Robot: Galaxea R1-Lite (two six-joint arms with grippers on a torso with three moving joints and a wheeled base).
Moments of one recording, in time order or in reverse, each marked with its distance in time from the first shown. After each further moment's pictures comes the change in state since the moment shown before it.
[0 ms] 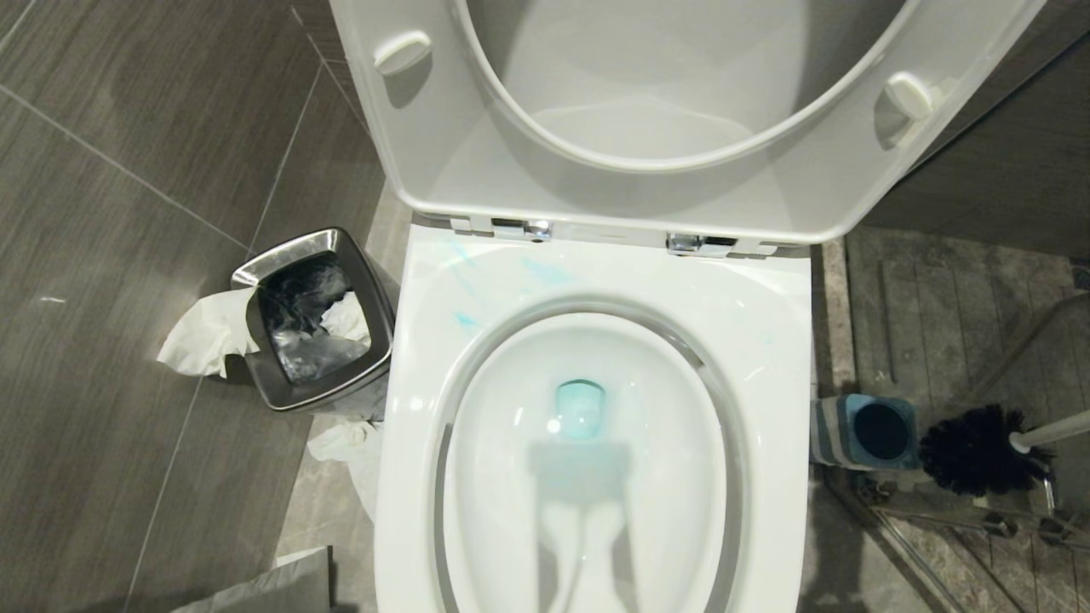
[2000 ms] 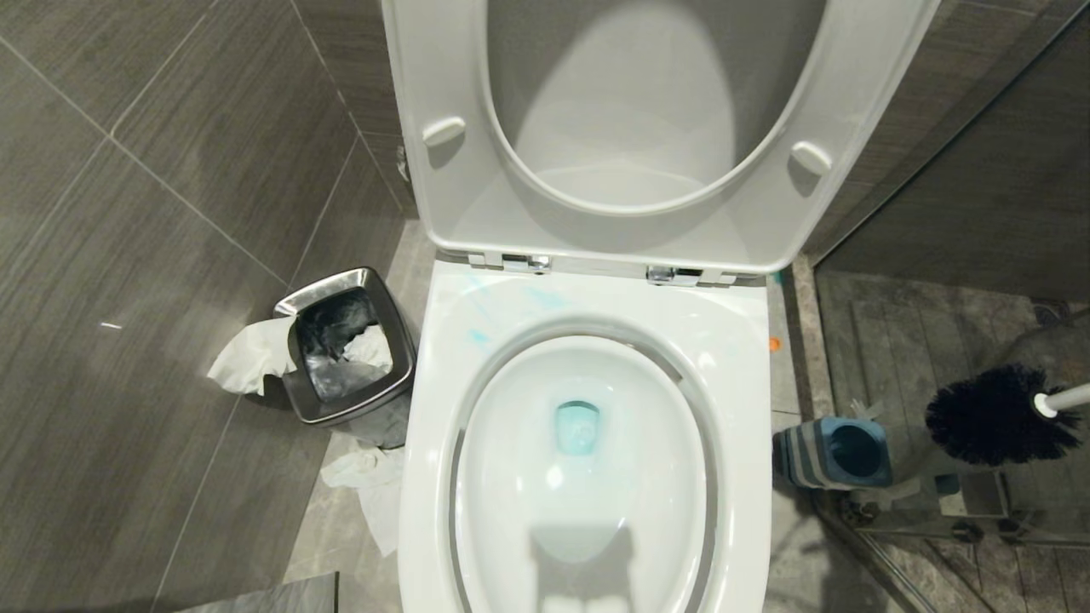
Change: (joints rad) left arm 0.001 0.000 0.000 0.001 0.000 0.001; right arm 0.001 -0.023 -0.219 0.166 0.078 0.013
